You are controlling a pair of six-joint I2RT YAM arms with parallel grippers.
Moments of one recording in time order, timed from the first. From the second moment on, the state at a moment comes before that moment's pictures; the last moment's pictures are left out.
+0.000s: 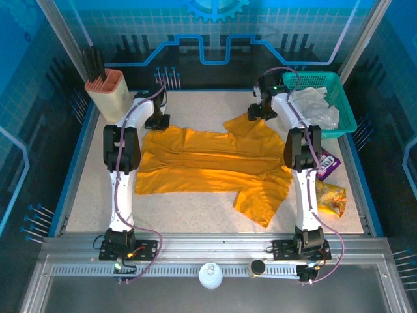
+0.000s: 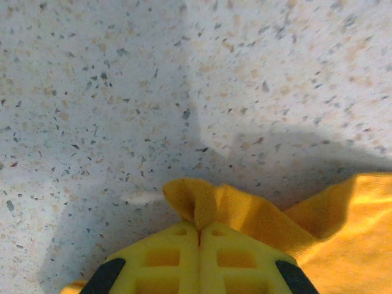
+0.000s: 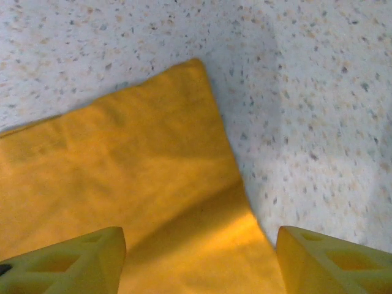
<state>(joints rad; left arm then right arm) -0.07 2.38 2.06 -1.00 -0.05 -0.11 0.16 2.51 2.34 -1.01 0.00 0.00</state>
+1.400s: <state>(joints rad) -0.11 2.21 1.89 -0.93 -0.05 -0.14 0.14 2.45 2.22 -1.03 0.13 0.16</state>
